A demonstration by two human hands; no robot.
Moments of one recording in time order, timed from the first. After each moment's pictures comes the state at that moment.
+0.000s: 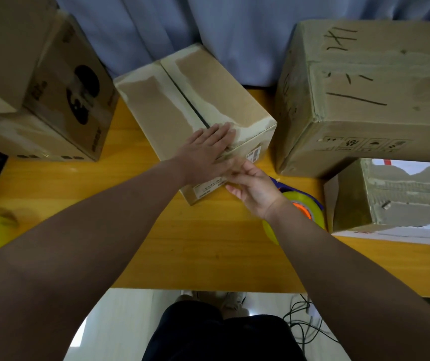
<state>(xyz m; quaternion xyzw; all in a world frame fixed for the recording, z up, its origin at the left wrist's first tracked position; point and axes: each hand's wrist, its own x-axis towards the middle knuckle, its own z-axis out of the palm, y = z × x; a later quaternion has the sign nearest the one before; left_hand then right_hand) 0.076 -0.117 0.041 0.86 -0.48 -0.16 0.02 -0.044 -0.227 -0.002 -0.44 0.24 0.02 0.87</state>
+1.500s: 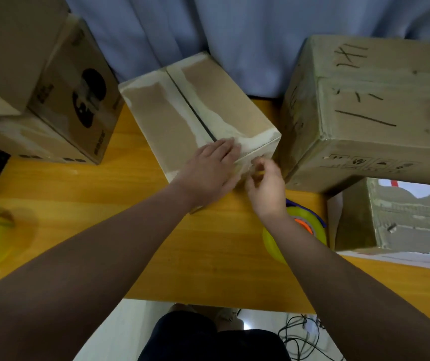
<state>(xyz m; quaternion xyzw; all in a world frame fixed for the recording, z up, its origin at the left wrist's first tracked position) 0.060 -0.119 0.038 0.87 -0.50 -0.05 0.01 -0.031 -0.242 -0.008 -0.84 0.30 -0.16 0.42</state>
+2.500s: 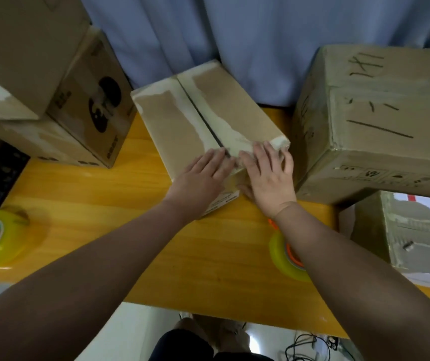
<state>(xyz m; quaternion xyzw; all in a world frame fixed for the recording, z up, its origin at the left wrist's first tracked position) 0.055 -0.093 0.027 0.89 -0.44 -0.02 -0.07 -0.008 -0.270 -0.025 -0.97 0.03 -0.22 -0.06</state>
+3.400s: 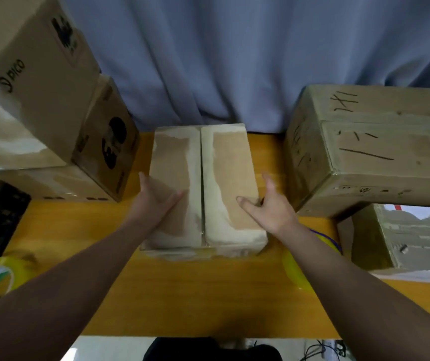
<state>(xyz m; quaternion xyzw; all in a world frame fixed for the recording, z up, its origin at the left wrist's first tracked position) 0.126 0.002 0.048 0.91 -0.04 -0.22 0.34 -0.005 -0.221 0.047 -0.88 0.33 0.07 0.34</state>
